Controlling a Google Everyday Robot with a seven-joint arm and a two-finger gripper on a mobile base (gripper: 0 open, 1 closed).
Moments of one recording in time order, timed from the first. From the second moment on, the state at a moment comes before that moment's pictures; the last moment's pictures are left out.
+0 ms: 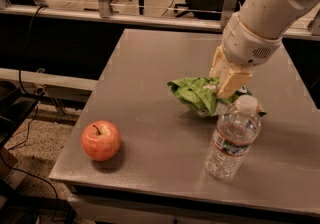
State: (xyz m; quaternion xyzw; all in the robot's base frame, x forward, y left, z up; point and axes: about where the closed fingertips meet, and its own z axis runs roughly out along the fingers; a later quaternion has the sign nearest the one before) arm 0.498 -0.139 0.918 -0.76 0.64 0.02 0.15
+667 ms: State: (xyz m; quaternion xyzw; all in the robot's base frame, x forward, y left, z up) arm 0.477 -0.134 0.909 -0.76 0.64 0.05 0.15
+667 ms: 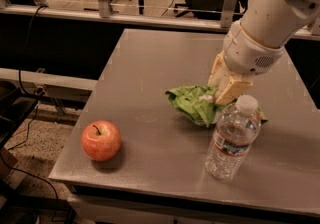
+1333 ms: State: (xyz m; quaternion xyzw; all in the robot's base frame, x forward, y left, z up) arm 0.462 -0.144 0.902 -0.76 0.63 0.05 0.15
